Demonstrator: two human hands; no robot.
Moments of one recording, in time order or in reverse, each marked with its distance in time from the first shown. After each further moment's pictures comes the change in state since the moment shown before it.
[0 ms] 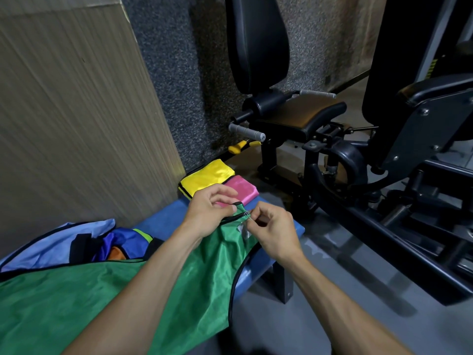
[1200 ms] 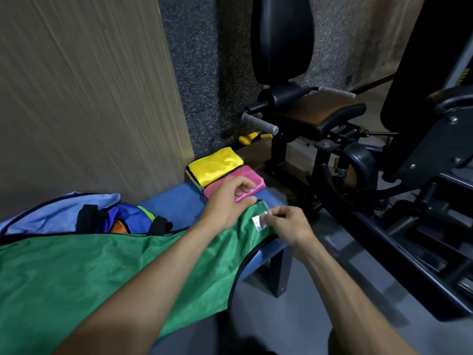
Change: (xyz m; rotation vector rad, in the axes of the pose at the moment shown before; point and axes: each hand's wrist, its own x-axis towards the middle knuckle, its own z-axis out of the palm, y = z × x) left_hand 0.007 -0.022 0.029 0.323 0.053 0.225; right_hand 0.018 0.036 -0.013 0.159 -0.110 0.519
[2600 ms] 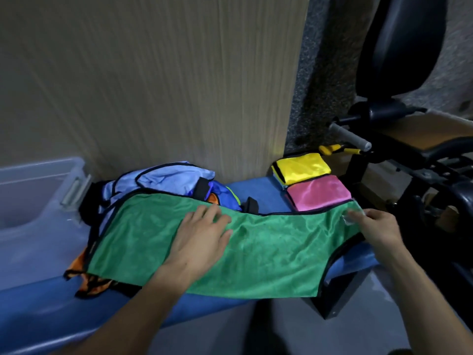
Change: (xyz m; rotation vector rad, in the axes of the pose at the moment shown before) left_hand -0.187 -0.052 -0.140 0.937 0.111 -0.166; right_hand 0.031 -0.015 0.012 -0.248 0.156 -0.071
